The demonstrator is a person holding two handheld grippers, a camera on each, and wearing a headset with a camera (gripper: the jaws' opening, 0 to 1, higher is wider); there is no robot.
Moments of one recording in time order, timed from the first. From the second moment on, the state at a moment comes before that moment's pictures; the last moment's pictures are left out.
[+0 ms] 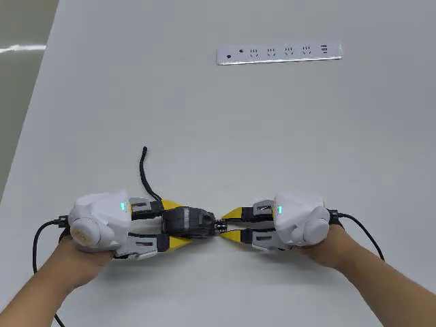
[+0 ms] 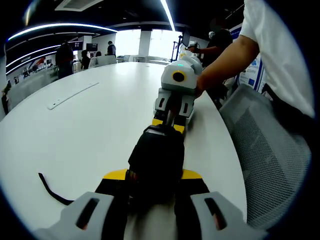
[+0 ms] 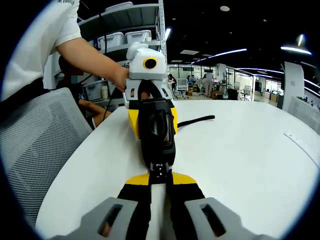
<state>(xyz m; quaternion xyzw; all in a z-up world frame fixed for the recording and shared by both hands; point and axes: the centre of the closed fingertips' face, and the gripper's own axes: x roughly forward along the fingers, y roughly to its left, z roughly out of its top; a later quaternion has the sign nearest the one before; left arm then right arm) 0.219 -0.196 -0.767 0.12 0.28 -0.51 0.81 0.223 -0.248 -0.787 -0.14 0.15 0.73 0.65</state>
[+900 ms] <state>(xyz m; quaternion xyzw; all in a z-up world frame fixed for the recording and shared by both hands) 0.219 -0.197 -0.767 0.12 0.28 -0.51 0.81 0.227 -0.271 -0.787 -0.14 0.16 0.73 0.65</state>
